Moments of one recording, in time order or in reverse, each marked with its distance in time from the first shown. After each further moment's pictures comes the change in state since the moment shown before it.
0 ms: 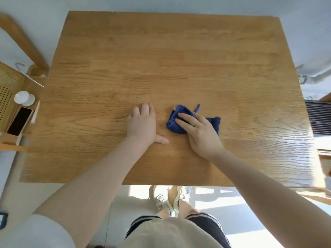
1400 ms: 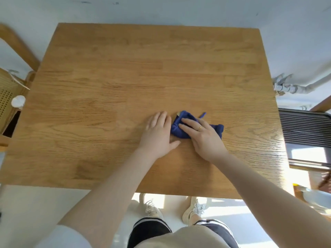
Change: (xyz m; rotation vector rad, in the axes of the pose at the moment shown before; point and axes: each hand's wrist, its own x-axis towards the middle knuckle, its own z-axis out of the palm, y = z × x) left_hand 0.004 0.104 -0.003 -0.246 0.075 0.170; right_hand -0.031 0.082 -0.037 -0.015 -0.033 -0.004
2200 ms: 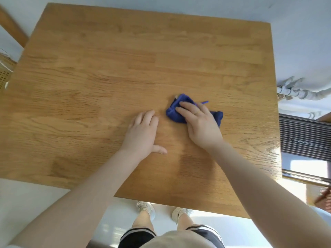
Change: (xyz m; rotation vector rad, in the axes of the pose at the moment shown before) left_hand 0.011 0.016 -0.010 0.083 -0.034 -0.095; right_hand 0.040 0.047 -0.010 0.068 0.091 -0.021
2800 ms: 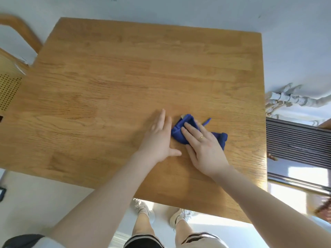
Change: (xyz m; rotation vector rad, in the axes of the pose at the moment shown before) left_hand -0.001 0.066 0.008 -0.261 -0.058 -0.063; right_hand -0.075 0.006 -0.025 0.004 -0.127 -0.028
